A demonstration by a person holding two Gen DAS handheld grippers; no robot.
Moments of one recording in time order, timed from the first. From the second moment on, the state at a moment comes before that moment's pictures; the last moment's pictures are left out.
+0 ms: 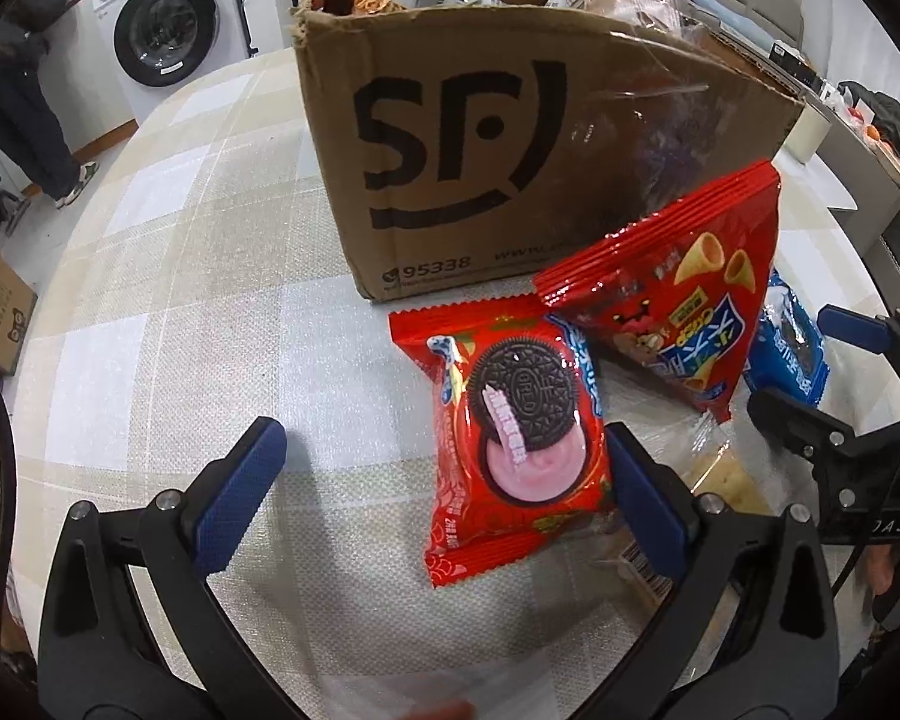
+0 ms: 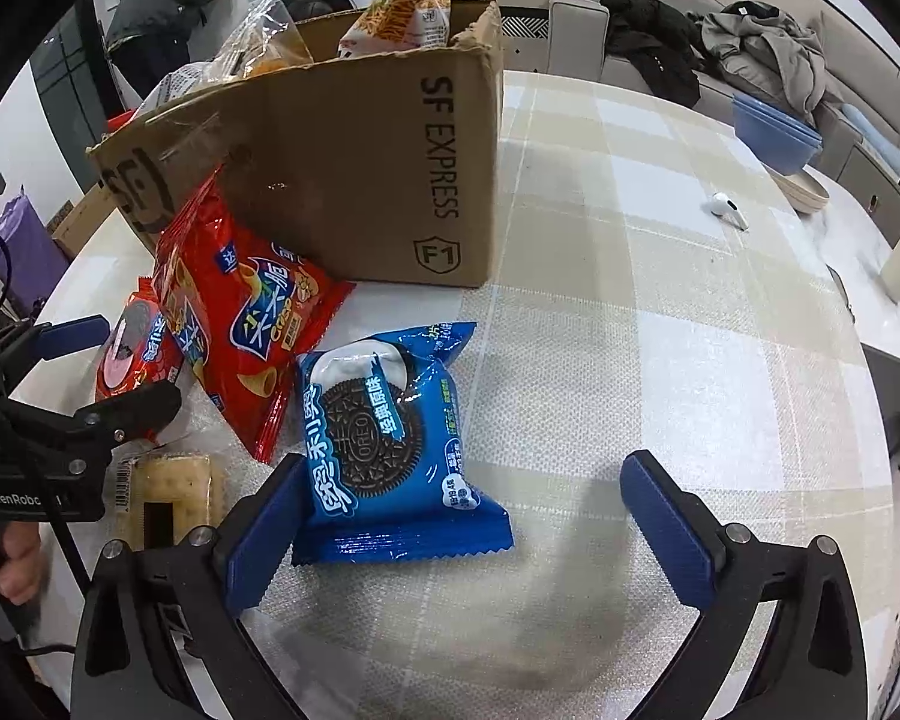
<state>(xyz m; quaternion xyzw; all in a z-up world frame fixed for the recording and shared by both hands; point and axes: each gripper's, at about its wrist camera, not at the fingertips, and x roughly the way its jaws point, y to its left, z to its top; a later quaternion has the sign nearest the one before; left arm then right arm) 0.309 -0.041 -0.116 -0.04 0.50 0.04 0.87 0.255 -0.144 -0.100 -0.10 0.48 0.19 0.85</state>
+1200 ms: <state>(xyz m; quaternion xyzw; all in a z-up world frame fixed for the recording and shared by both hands) 0.222 -0.027 -0.094 -0.07 0.46 -0.02 0.88 0.222 -0.136 -0.078 -0.09 0.45 0.25 0.85</state>
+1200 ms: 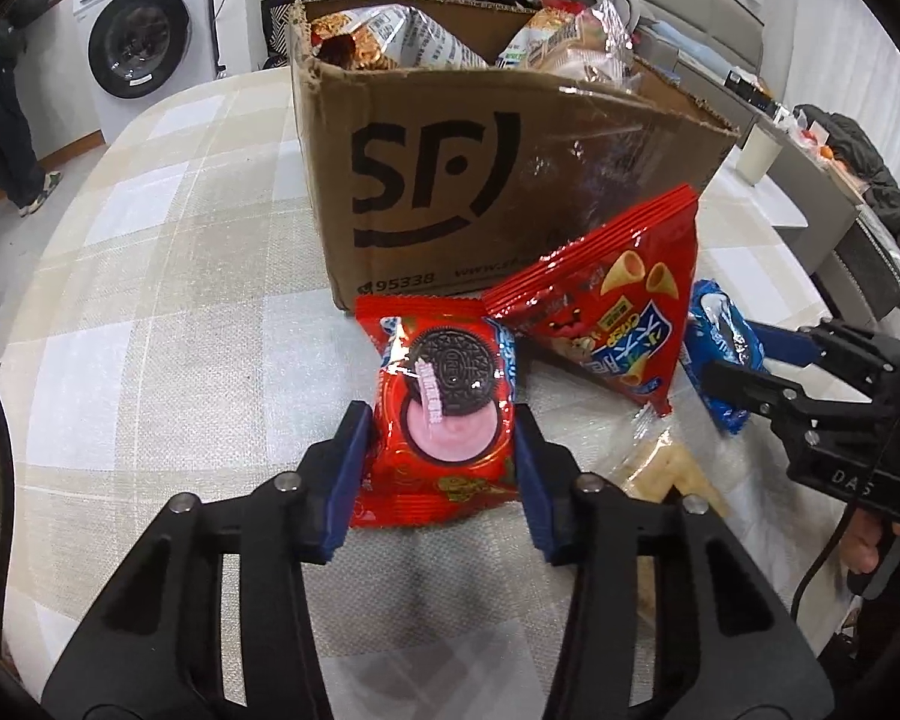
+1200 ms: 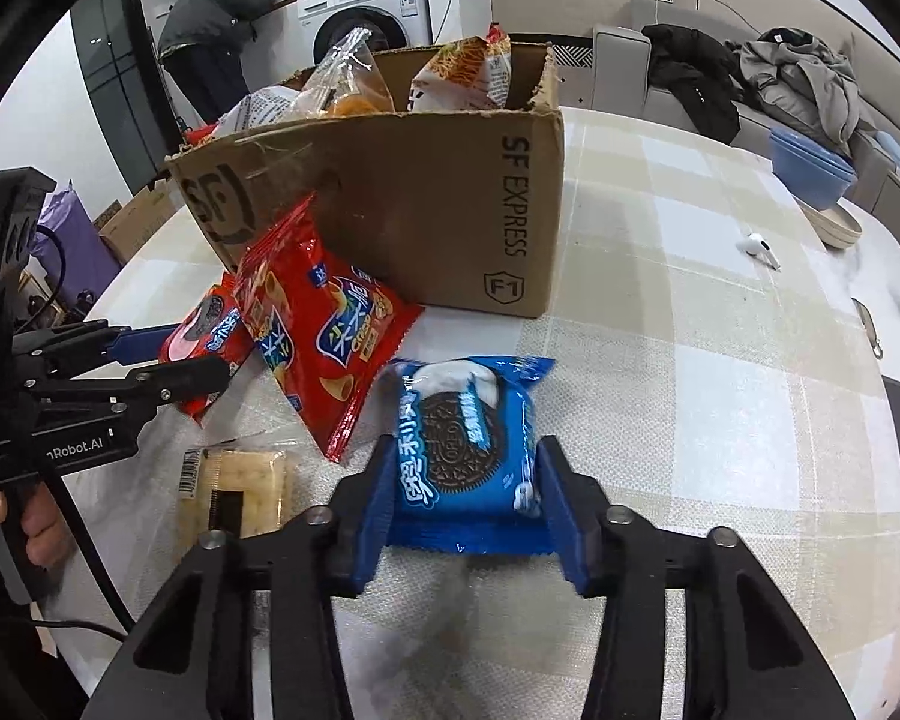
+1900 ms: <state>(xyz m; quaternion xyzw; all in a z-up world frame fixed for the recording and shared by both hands) 0.170 0.007 -0.033 -0.09 0.39 -0.02 0.91 0.215 -0.160 -0.039 -0.03 0.38 0.26 0.89</state>
